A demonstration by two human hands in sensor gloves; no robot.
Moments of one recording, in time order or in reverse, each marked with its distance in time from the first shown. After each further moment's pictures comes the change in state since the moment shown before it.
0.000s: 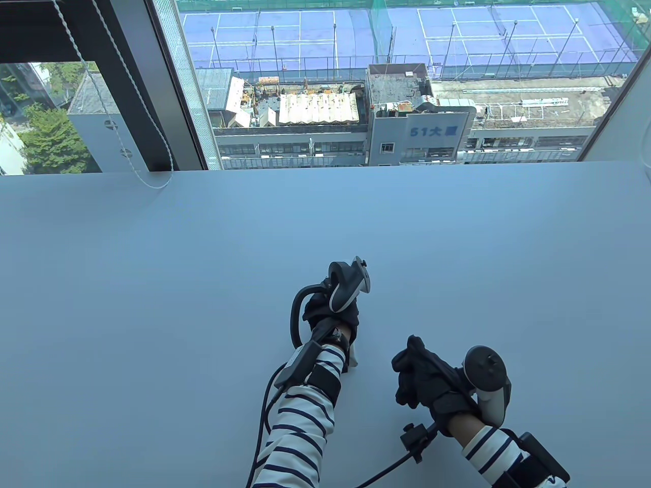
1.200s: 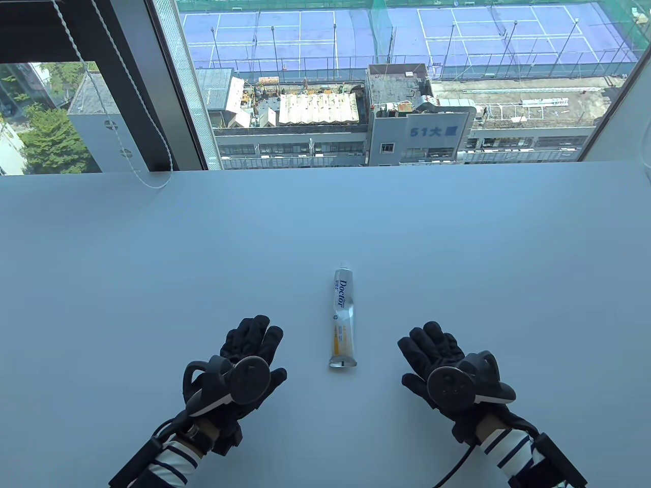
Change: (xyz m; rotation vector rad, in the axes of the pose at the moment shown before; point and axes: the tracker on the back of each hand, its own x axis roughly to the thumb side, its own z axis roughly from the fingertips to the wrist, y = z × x) left_hand -0.188 -0.064 0.092 0.332 -0.651 0.133; right_hand 0.014 0.005 0.002 0.409 -0.417 1.219
